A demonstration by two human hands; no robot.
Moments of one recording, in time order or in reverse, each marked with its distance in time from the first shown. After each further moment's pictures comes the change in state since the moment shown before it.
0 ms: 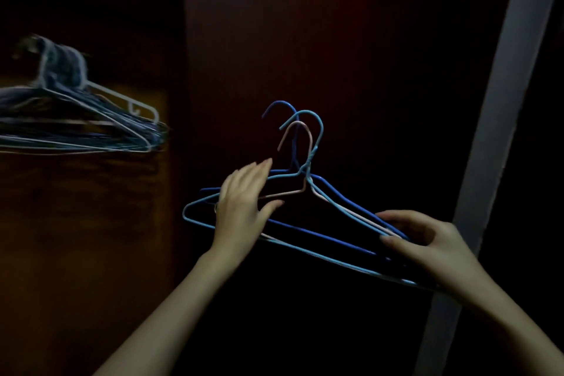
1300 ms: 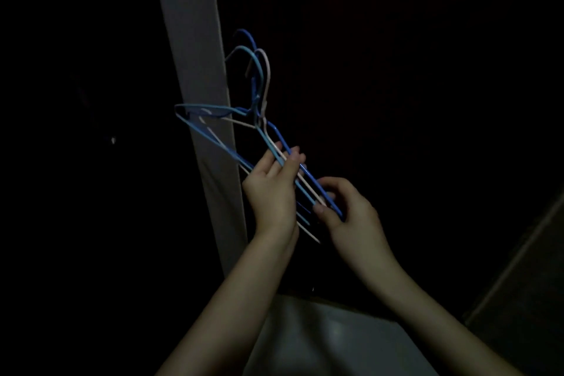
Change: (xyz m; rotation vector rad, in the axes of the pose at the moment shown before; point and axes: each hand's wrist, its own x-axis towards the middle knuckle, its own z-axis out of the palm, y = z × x) left_hand -0.181 0.299 0.505 -1.724 -0.686 -0.897; right_hand -0.166 0.390 -0.122 -0.403 0.815 0.559
